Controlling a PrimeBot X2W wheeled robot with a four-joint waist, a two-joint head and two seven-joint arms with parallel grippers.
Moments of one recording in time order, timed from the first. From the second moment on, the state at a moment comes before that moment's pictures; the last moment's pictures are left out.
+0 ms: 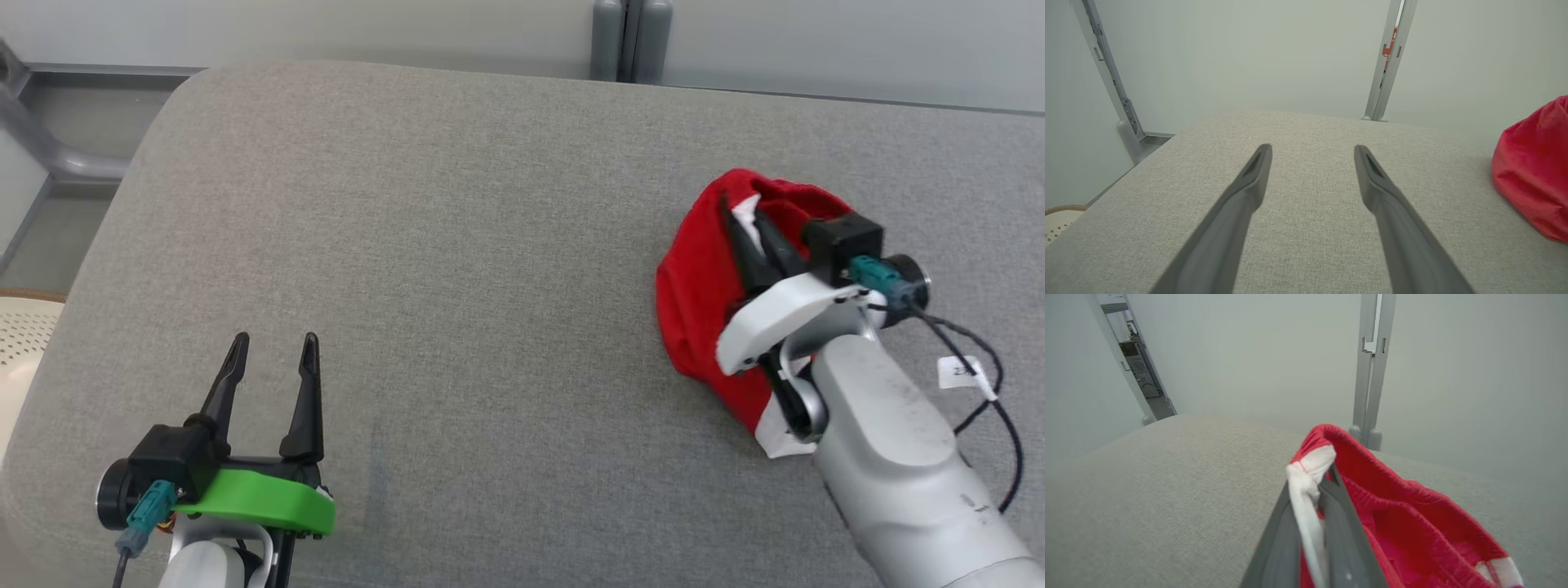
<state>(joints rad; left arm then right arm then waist) -0.12 0.11 -0.08 0.22 -0.26 -0.13 -0.26 -0.60 -0.16 0.29 0.64 0.28 0.13 -0.26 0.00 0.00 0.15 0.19</state>
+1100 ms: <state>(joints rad) -0.09 0.10 -0.06 0.23 -0.26 -0.13 -0.26 -0.49 -0.09 0.59 0.56 0.41 0.13 -0.26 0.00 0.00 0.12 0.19</state>
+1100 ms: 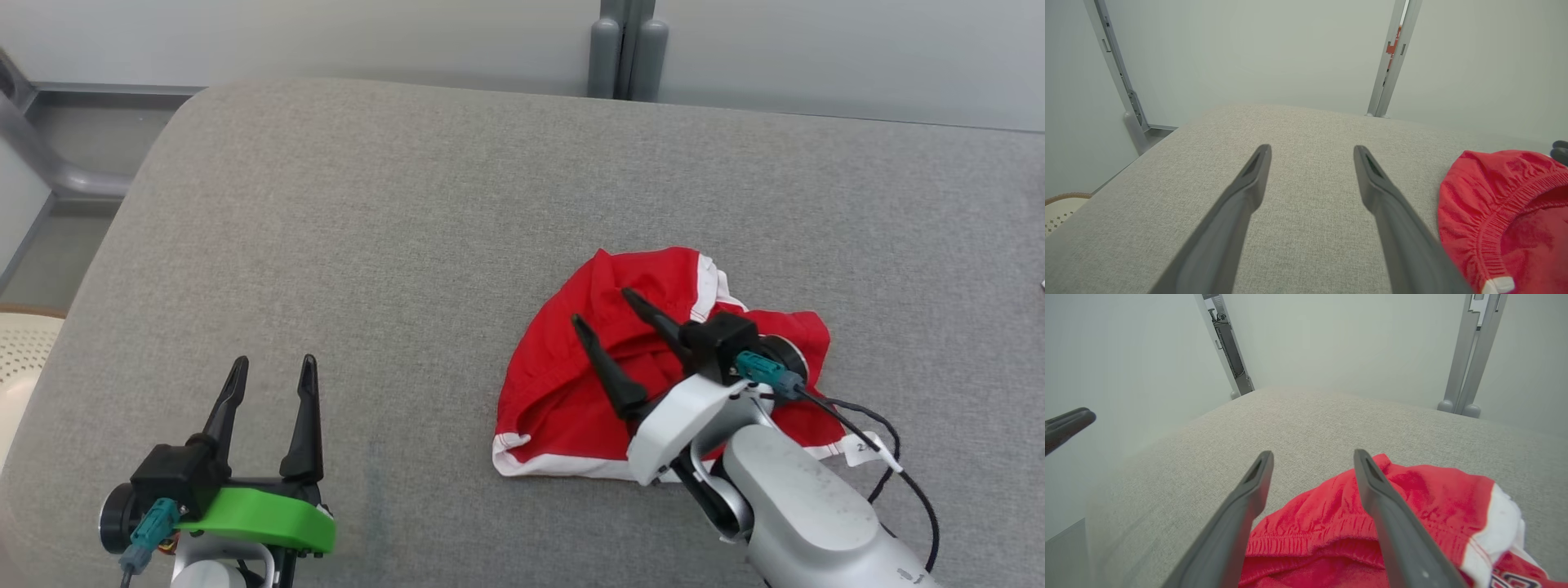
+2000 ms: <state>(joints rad) -0.04 0.11 -0.02 0.21 -0.23 -0.13 -0.26 0.03 -0.12 0.04 0.11 0.22 0.13 -0.26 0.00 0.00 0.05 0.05</state>
